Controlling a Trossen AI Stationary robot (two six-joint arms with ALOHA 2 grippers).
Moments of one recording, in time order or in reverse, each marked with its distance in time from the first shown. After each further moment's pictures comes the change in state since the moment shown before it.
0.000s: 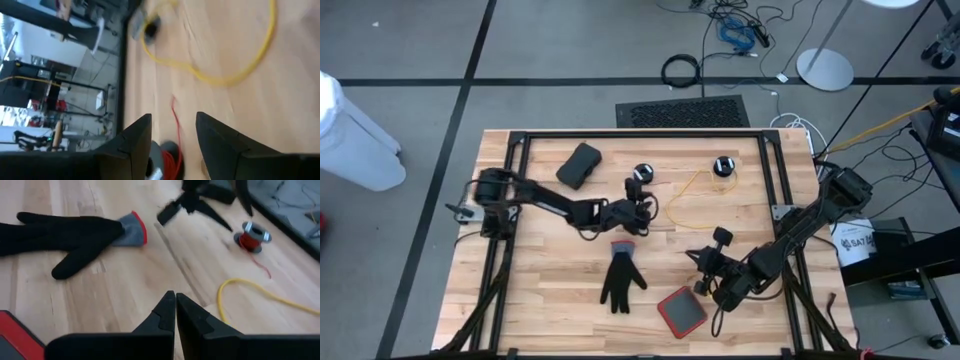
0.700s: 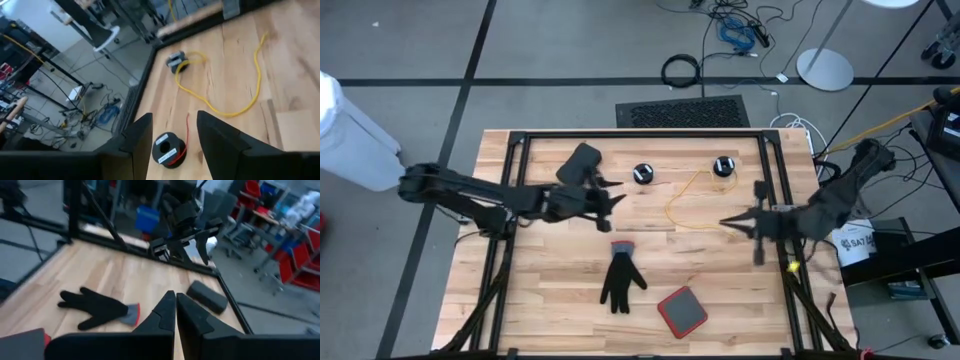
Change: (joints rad) left arm -0.064 -0.620 -0.091 -0.414 0.046 -0.411; right arm -0.002 -0.778 0.000 -0.014 -0.158 -0.853
